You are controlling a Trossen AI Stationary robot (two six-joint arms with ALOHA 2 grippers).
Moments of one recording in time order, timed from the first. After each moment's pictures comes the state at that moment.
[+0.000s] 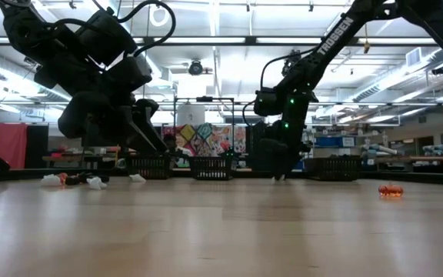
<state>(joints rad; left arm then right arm) 0.06 1.34 0.42 0.27 0.02 0.31 -0.65 1.98 1.29 -0.56 0.02 0.01</state>
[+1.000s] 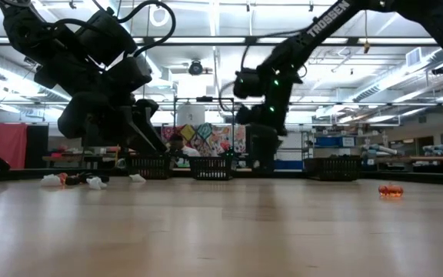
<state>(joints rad) 0.06 1.34 0.42 0.27 0.02 0.31 -0.49 1.99 1.45 -0.69 0.11 -0.11</state>
